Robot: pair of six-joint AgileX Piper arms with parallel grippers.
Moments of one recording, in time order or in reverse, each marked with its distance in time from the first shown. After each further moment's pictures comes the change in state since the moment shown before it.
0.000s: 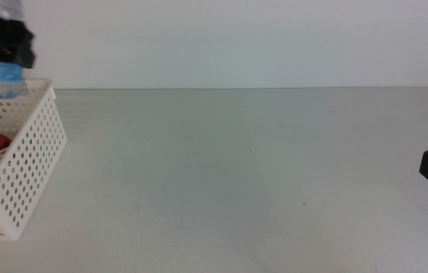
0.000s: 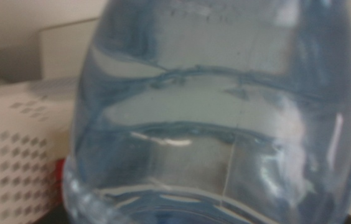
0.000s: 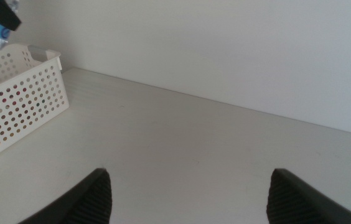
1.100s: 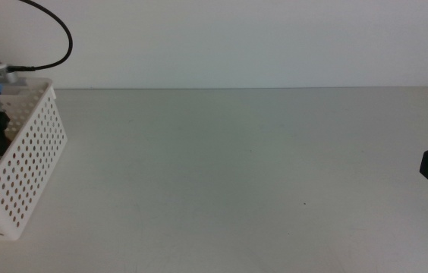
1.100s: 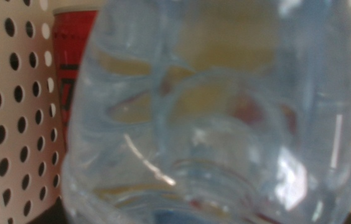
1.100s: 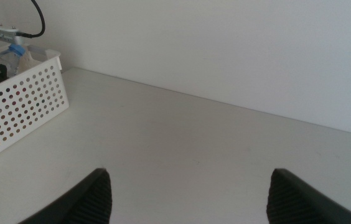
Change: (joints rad) left arm 0.230 0.359 -0.014 0.024 0.126 0.087; right arm 0.000 0.000 0.000 -0.001 0.000 -0.001
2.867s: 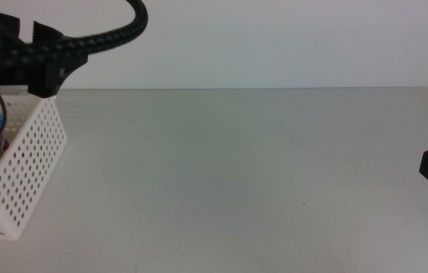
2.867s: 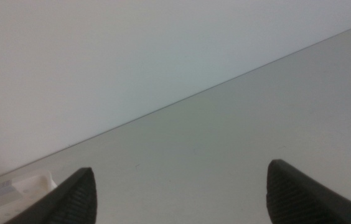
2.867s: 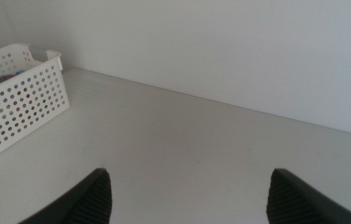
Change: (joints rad) left arm -0.687 -0.977 0.510 0.164 -0.505 -0.315; right arm 0.000 0.000 0.000 0.000 0.000 0.000
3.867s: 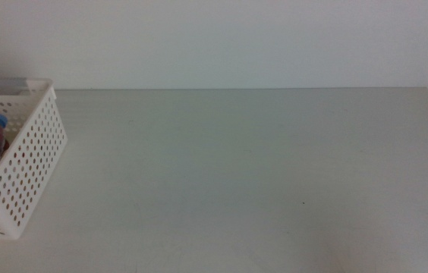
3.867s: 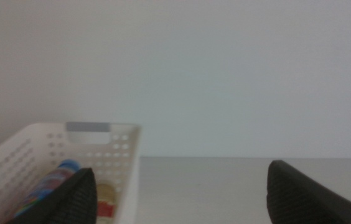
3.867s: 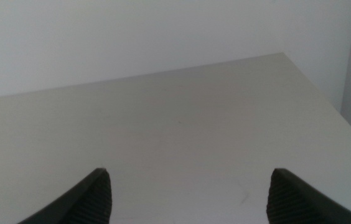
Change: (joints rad) left arm 0.313 -0.888 0.973 -0.223 -0.568 -0.002; right arm -0.519 -0.465 0.599 0.113 -0.181 0.000
